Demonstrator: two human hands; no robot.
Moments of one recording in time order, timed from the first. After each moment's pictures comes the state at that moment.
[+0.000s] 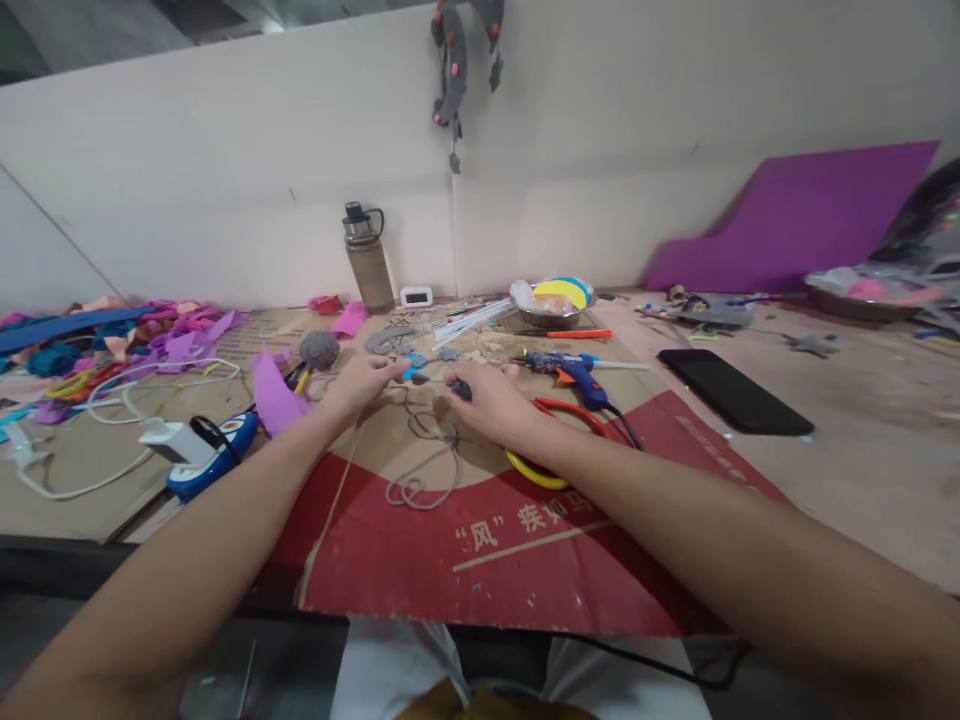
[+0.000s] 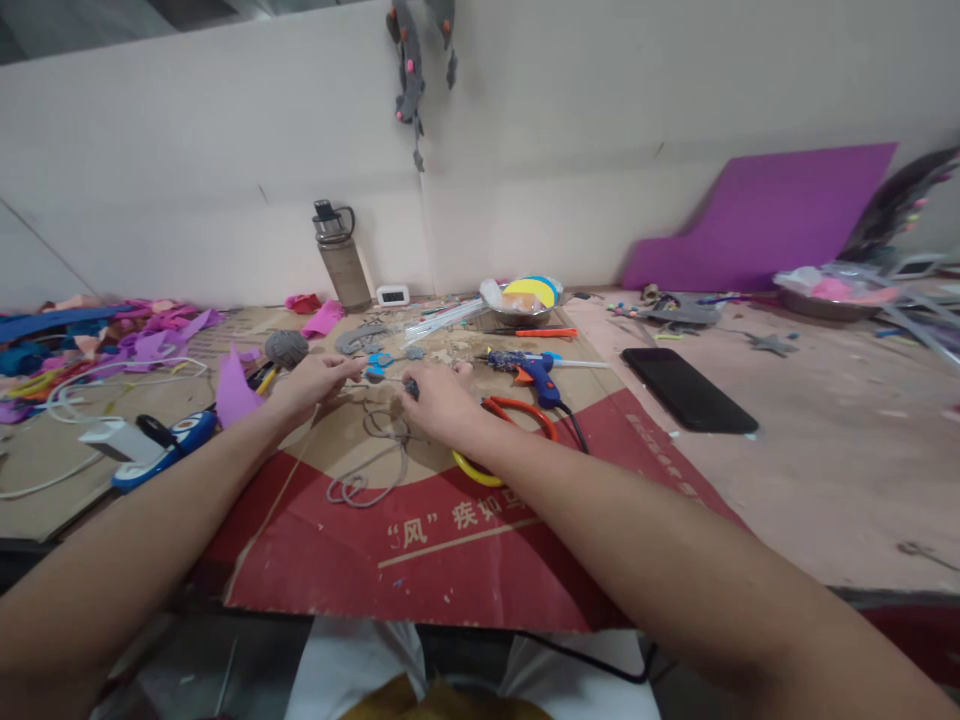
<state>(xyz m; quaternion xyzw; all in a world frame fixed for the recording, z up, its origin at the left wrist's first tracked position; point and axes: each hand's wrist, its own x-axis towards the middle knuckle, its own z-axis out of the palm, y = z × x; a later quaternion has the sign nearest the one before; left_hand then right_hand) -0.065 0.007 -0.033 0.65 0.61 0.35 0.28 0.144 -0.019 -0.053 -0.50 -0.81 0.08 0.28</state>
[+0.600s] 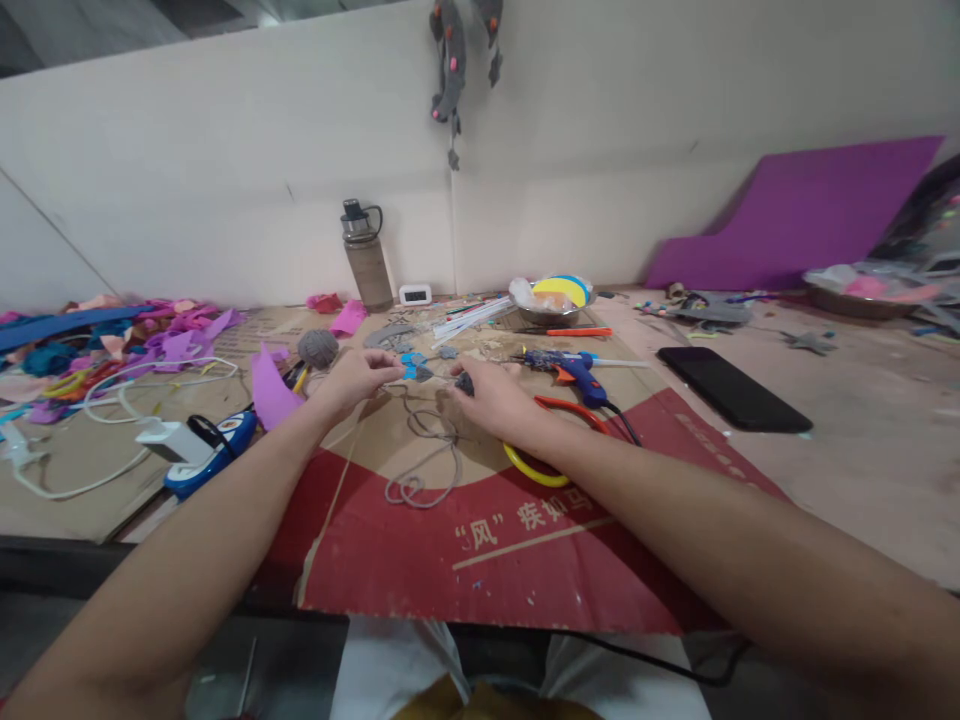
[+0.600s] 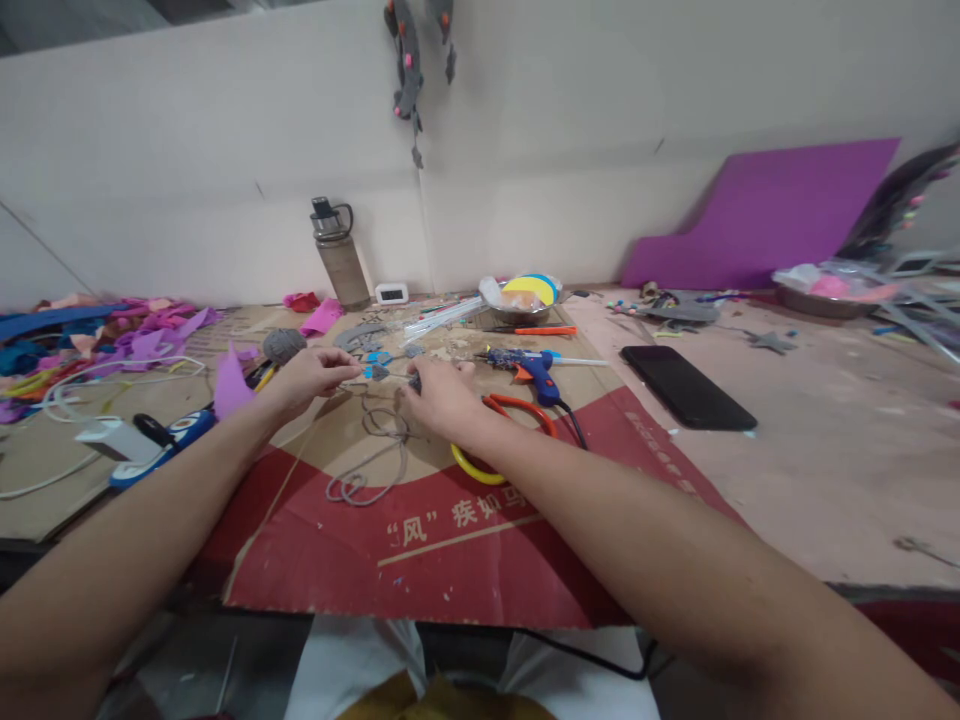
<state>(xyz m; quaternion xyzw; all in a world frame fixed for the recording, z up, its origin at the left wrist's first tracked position) -0.076 0.012 -0.031 0.67 0.57 0.34 0.33 0.146 -0.015 -0.055 -0.53 -0.79 0.10 0.28</state>
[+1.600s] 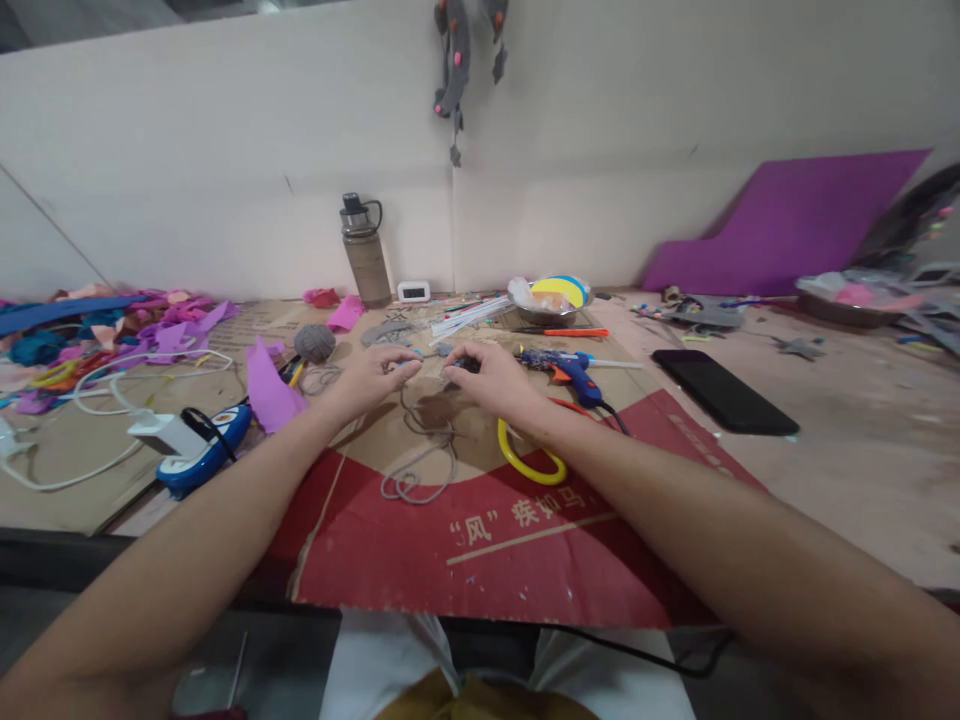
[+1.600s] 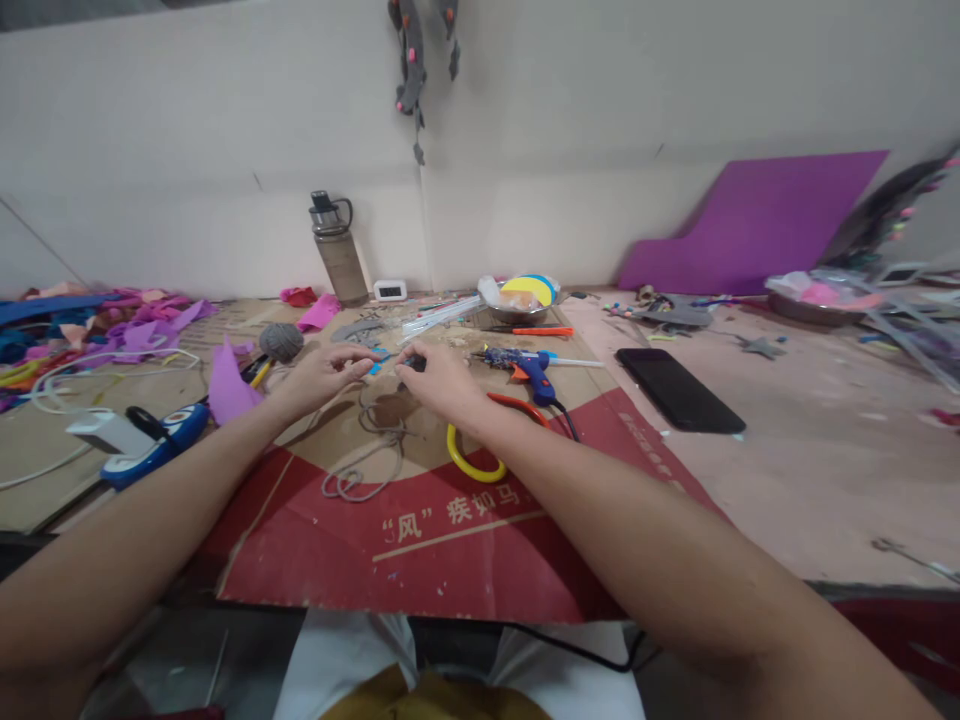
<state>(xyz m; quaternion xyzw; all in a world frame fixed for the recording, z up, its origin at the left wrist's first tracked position) -0.052 -0.002 -0.019 0.81 0.49 0.29 0.16 0.152 -0.012 -0.034 -0.49 -0.75 0.23 0.39</state>
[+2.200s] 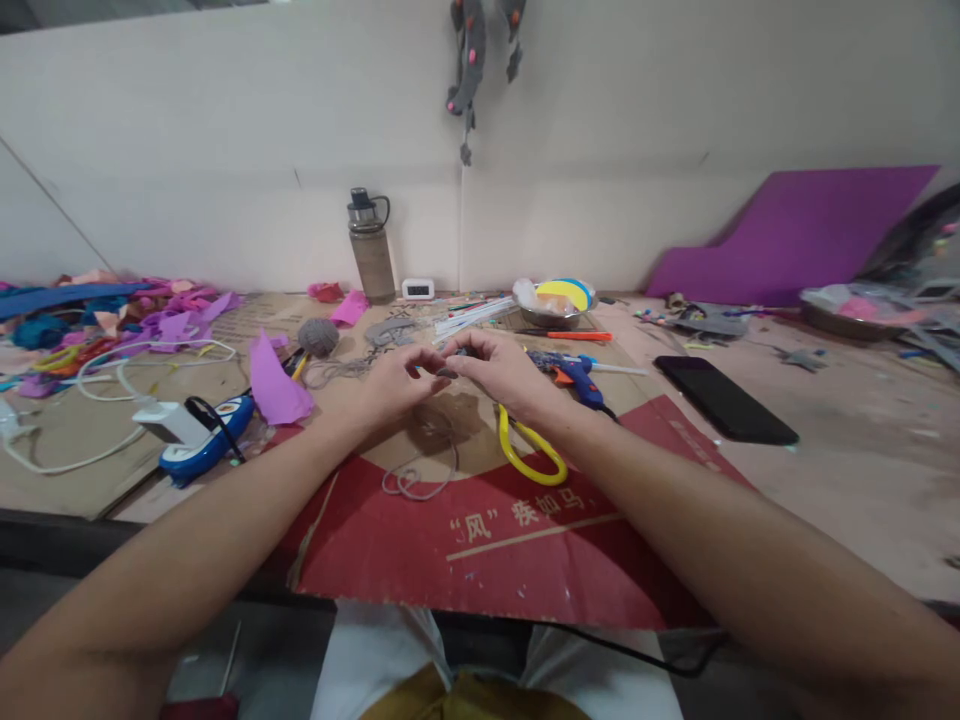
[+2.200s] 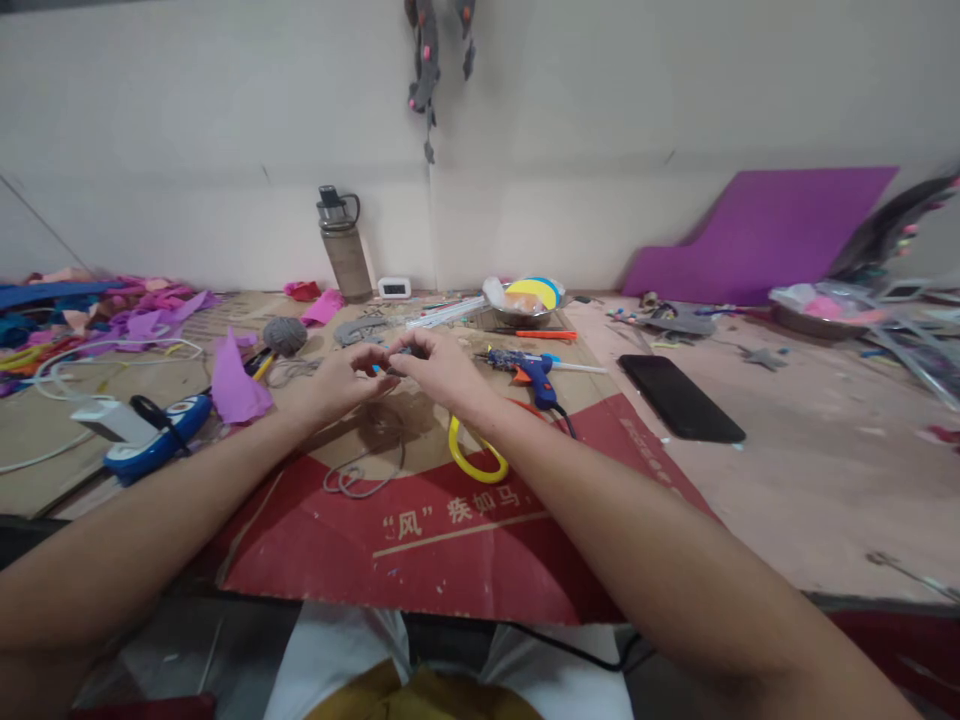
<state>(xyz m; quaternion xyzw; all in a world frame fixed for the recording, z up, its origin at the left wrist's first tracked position) -0.027 -0.014 -0.034 0.79 0.46 0.36 0.18 0.153 -0.017 -0.020 -0.35 -0.71 0.42 0.45</state>
